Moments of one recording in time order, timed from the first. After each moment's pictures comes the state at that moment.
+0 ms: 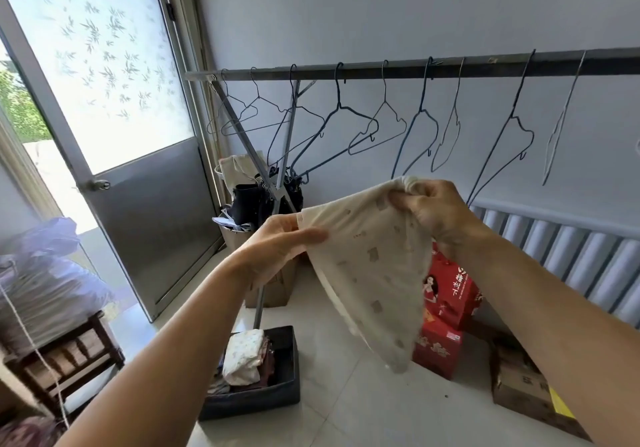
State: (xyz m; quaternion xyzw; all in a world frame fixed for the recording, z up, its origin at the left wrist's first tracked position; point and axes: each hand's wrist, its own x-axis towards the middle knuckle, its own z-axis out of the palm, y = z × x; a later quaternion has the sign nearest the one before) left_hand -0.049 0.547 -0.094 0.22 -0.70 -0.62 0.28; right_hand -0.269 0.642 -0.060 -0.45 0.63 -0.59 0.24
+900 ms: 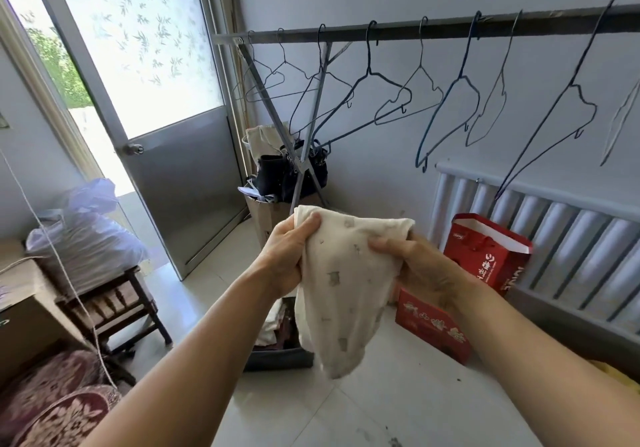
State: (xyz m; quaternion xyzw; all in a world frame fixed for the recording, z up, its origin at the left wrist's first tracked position) left_hand -0.062 0.567 -0.145 0.33 -0.46 -0.70 0.43; right_hand -0.248 0.635 -0.154 -0.42 0.46 -0.54 0.56
